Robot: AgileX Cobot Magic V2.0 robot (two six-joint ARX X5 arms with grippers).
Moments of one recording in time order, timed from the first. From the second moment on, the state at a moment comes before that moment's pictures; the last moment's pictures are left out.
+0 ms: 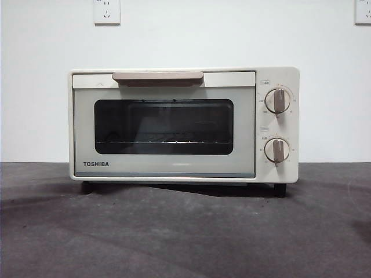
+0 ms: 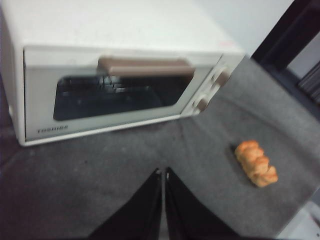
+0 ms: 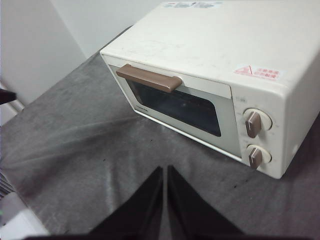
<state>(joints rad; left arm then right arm) -0.26 0.60 0.78 -0.61 0.47 -0.19 0.21 0.60 0.88 -0.67 -0.56 0.12</state>
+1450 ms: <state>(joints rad) -0.27 0.62 0.78 -0.53 0.47 -0.15 0.21 0.65 0.88 -0.87 -0.44 0.19</state>
